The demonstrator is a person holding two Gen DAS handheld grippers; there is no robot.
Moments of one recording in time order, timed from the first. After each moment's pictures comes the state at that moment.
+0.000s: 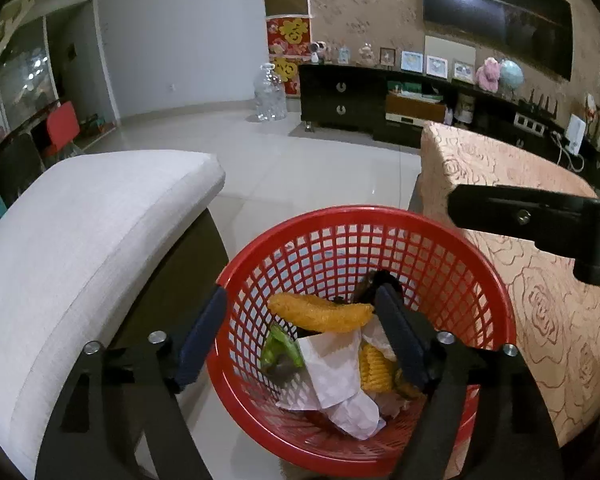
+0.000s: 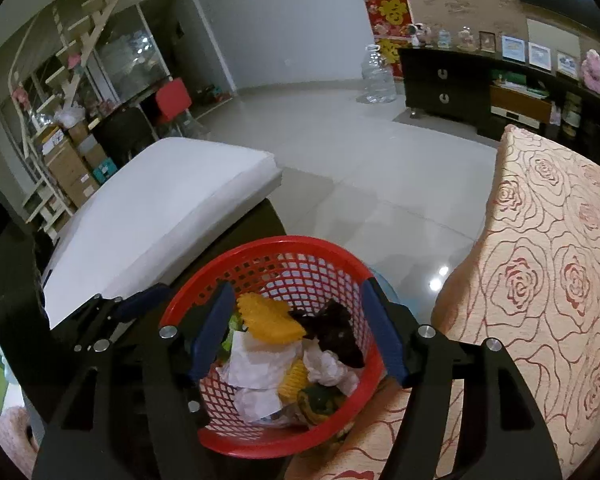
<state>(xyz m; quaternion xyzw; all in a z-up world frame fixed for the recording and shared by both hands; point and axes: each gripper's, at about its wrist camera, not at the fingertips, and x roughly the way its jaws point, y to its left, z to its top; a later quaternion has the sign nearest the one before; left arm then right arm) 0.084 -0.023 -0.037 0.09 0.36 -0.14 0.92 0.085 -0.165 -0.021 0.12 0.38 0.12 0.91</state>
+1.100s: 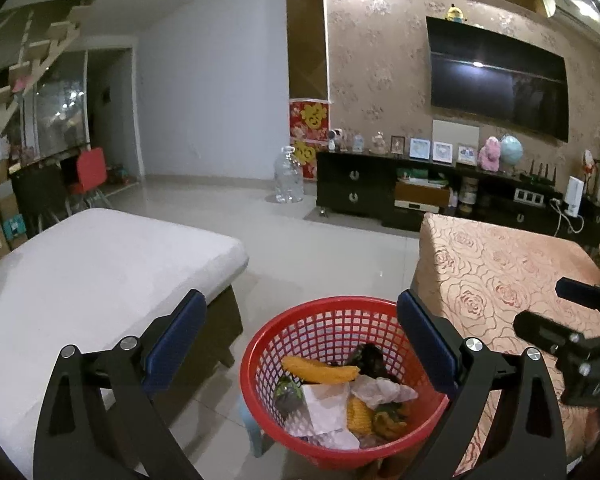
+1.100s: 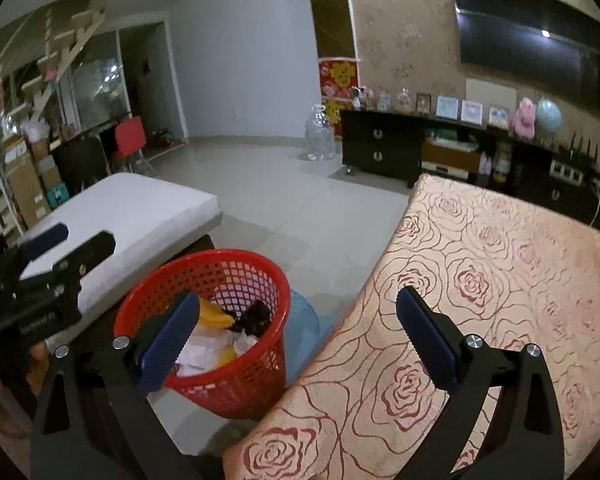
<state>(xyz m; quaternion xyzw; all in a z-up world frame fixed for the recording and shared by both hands) 0.022 -0.004 0.028 0.04 0.21 -0.12 0.97 -0.015 -0.190 -0.006 0.05 0.28 0.01 0.96</state>
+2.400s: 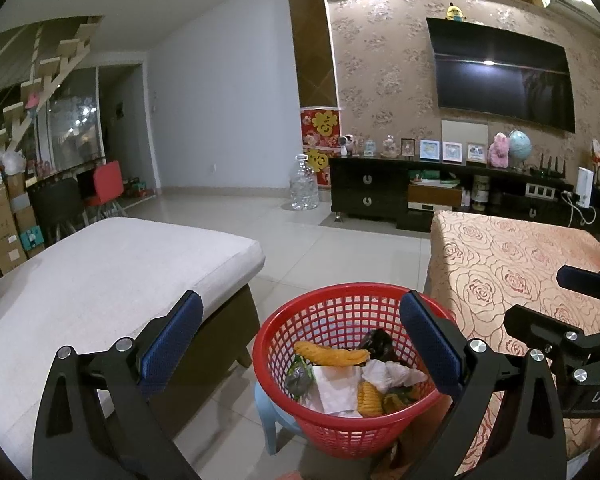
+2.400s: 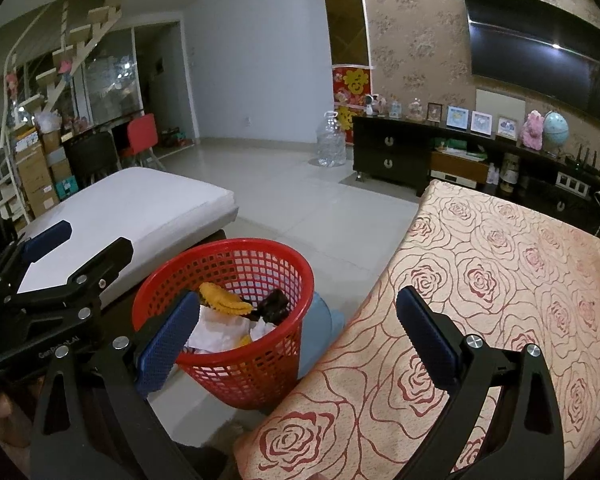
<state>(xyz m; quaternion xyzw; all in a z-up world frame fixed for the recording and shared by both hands) -0.004 -0.004 0.017 0.07 0.19 -0.09 0.97 -0.030 -0.172 -0.009 0.04 0.27 0.02 0.96</state>
